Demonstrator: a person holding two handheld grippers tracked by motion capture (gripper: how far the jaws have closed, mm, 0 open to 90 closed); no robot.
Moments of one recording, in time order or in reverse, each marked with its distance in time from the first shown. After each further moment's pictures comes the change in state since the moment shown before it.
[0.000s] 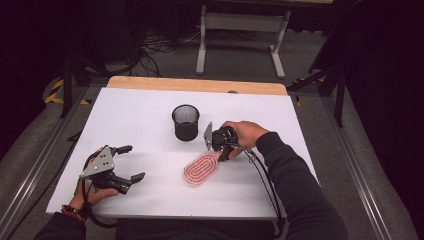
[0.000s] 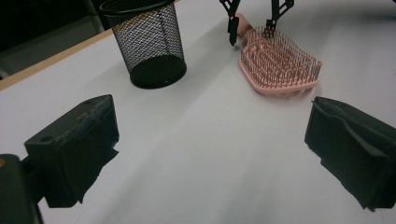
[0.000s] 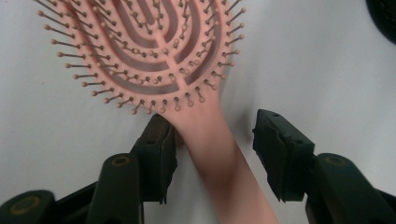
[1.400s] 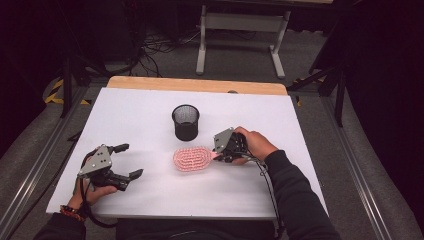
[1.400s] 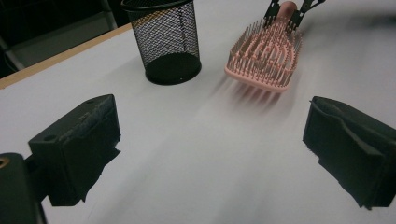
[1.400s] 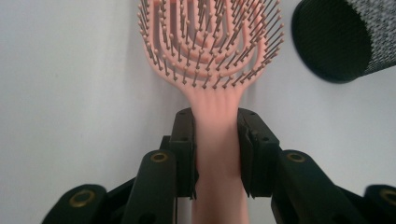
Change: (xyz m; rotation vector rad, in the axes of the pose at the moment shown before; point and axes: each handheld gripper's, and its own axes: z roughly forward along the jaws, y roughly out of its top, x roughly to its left) left arm 0.006 -0.002 -0.004 -0.003 0.043 -0.044; right arm 0.041 -0.020 -0.015 -0.311 -0.211 0.094
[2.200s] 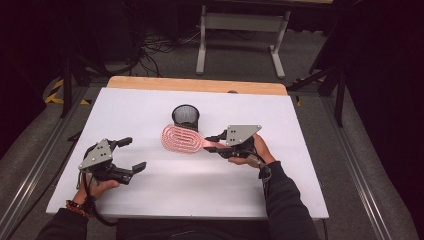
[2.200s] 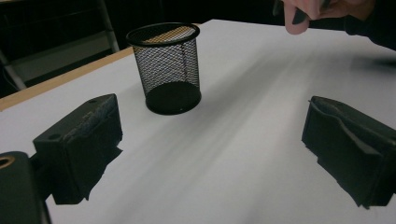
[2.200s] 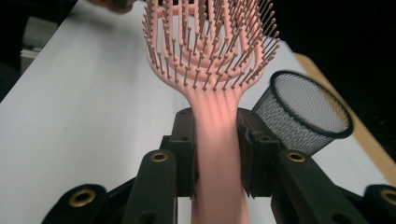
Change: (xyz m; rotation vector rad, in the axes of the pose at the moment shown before) left arm 0.002 0.015 0.009 -0.085 -0.009 -0.027; right arm 0.016 0.007 -0.038 -0.520 -0.193 0.136
